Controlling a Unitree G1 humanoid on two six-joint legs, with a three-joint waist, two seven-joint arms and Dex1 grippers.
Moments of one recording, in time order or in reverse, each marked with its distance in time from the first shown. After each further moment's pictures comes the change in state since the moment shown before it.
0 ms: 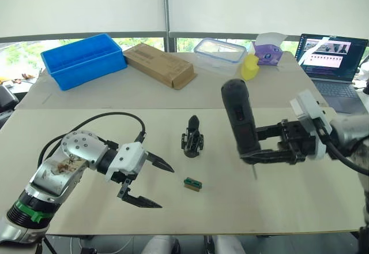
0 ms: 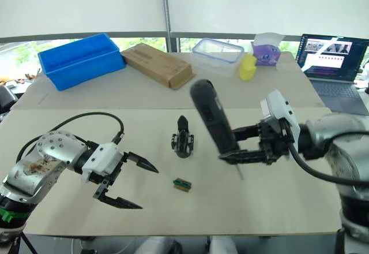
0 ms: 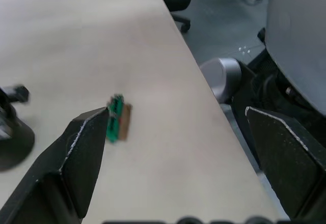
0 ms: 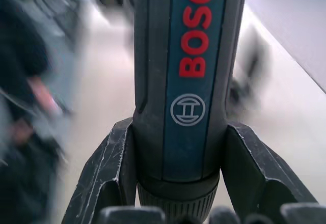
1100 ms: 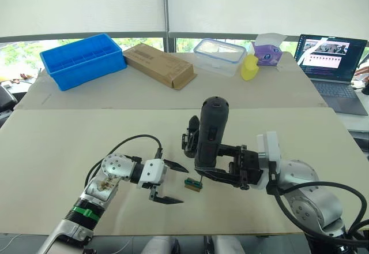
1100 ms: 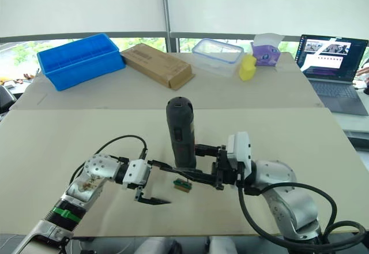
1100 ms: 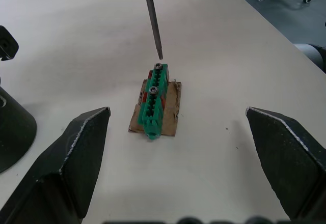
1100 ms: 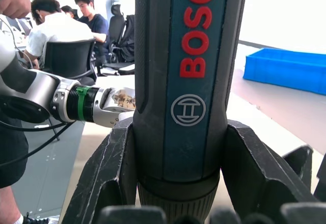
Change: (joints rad) left arm -0.005 -0.356 -0.133 0.463 0.257 -0.467 0.123; right arm 0.244 0.332 0.311 -0.019 -0.187 -0.535 -0.239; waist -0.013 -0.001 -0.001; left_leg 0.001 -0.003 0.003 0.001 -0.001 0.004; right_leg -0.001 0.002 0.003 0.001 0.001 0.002
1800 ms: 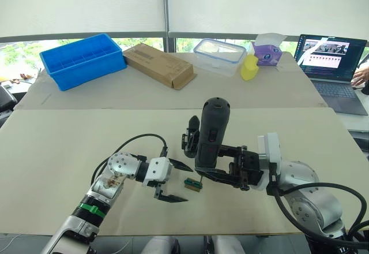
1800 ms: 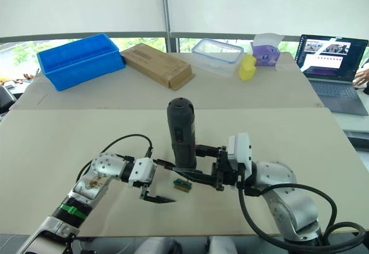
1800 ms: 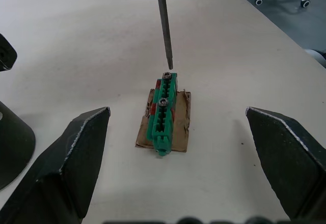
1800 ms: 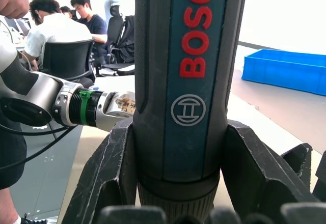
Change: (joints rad) left arm -0.034 -0.028 -0.024 0.026 0.009 0.028 0.011; right arm 0.010 -0.002 0.004 0.000 0.000 -0.014 -0.002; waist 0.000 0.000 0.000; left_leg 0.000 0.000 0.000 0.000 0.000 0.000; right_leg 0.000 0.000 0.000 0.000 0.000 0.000
